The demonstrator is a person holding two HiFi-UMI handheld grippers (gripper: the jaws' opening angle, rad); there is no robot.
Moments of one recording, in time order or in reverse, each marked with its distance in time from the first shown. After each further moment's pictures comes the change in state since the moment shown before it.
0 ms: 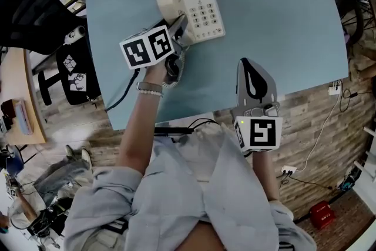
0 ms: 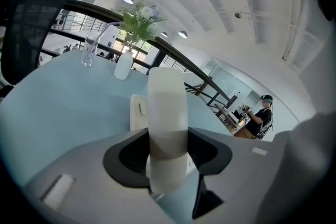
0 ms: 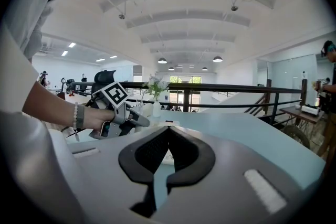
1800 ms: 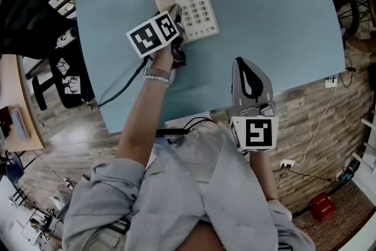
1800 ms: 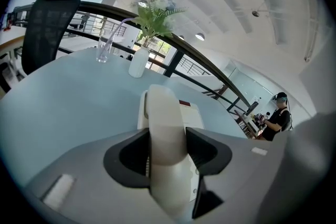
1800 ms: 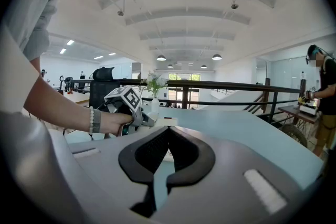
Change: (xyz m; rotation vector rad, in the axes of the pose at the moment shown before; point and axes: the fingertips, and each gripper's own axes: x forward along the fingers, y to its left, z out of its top) left arm 0.044 0.029 -0.001 -0.096 -0.032 0.195; right arm 0.005 -0.003 -0.009 0.000 0.032 -0.014
